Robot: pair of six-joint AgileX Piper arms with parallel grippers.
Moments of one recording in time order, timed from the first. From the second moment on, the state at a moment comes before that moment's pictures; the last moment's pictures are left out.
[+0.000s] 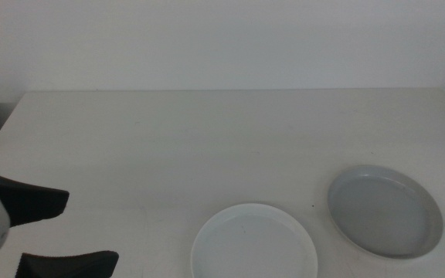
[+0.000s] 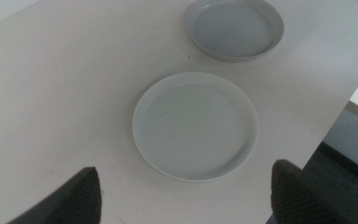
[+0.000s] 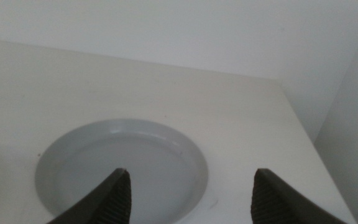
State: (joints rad) left arm -0.65 0.63 -0.80 -0.26 0.84 0.25; right arm 0.00 -0.01 0.03 0.08 0.24 -0.18
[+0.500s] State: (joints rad) left arm -0.65 0.63 -0.80 -0.26 0.84 0.25; right arm 0.00 0.36 -0.47 0.11 0.68 -0.18
